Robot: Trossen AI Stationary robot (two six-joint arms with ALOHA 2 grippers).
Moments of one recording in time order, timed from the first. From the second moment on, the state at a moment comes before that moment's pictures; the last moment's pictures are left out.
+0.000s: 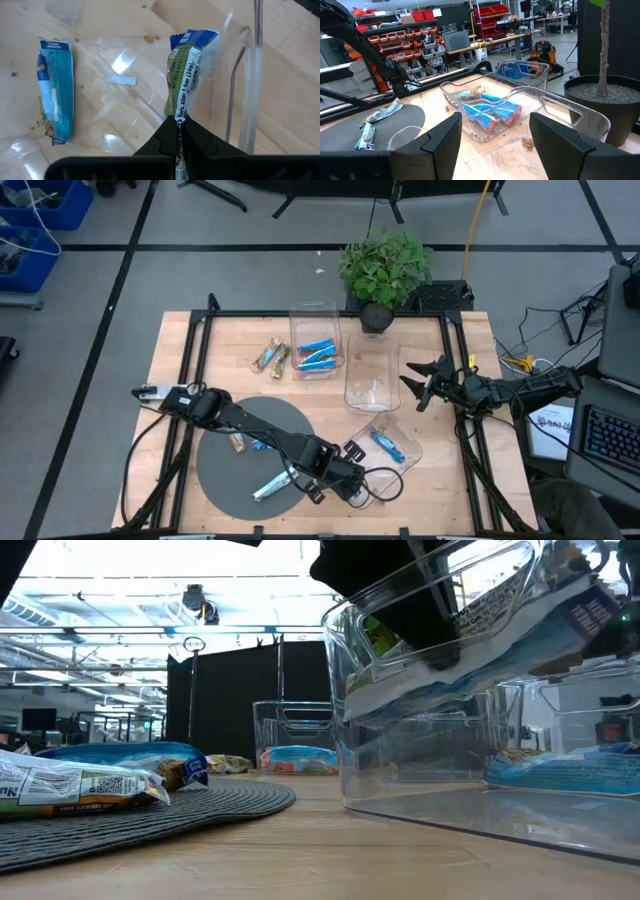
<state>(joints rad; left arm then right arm) -0.41 2.31 2.07 -0.86 -0.07 0.47 0.19 0.14 0.01 0.08 0.68 0.22</state>
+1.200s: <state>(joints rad) -0.37 2.30 2.36 -1.01 -0.25 0.50 0.19 0.14 0.01 0.08 0.68 0.22</state>
